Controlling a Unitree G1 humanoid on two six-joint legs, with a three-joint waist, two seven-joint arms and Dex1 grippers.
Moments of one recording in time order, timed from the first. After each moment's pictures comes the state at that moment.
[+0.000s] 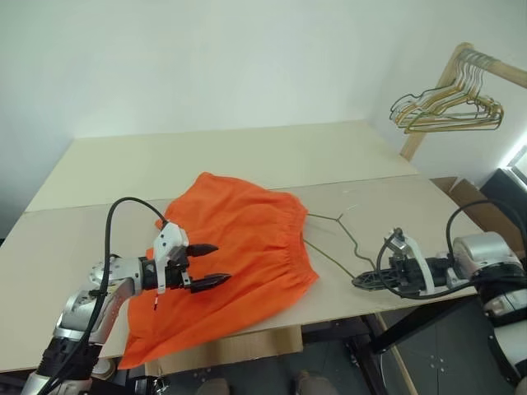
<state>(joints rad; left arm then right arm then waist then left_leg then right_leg) -0.14 0.68 0.00 -0.11 -0.46 0.42 -1.07 -0.70 -0.86 0.40 0.65 0.58 1.33 1.49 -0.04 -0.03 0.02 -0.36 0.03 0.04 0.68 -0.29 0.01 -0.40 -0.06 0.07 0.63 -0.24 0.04</state>
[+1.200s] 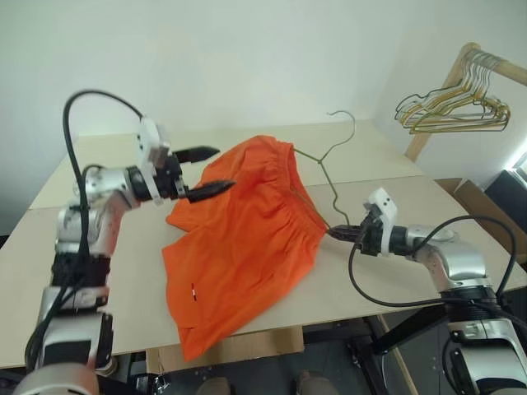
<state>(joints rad) -0.81 0.65 0.06 0.31 -0.47 0.29 -1.19 -0.49 -0.62 0.03 0.19 0.33 0.59 1.00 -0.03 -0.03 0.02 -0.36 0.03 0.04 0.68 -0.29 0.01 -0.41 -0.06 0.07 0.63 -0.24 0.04</state>
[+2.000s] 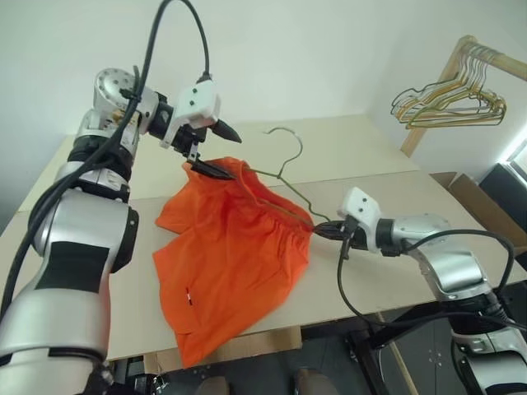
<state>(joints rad) -1.49 0.57 -0.37 1.24 -0.05 -0.26 -1.61 -0.46 -0.68 0.16 -0.15 0.17 0.53 0.94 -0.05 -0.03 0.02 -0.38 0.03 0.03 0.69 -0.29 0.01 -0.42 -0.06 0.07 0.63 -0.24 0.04</state>
